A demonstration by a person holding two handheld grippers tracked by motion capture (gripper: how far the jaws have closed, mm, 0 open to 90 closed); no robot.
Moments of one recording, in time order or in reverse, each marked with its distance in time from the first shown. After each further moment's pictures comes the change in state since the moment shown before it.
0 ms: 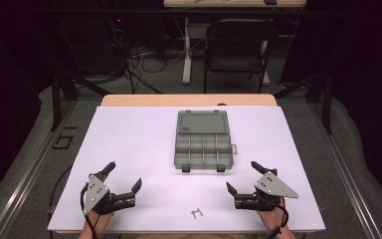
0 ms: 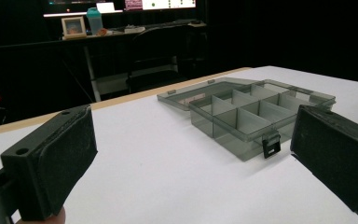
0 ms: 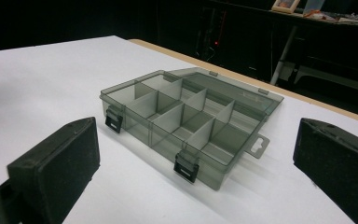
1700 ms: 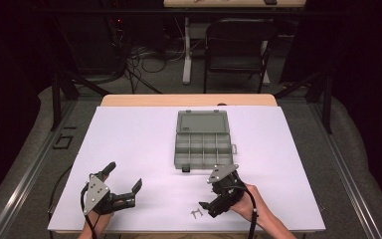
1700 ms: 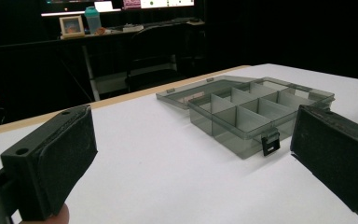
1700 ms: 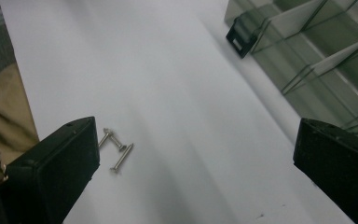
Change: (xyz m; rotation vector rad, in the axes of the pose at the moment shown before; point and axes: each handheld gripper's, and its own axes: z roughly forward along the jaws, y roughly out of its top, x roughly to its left) left arm 0.000 0.000 0.000 0.005 -0.007 0.004; right arm 0.046 0.027 0.068 0.568 0.417 -0.147
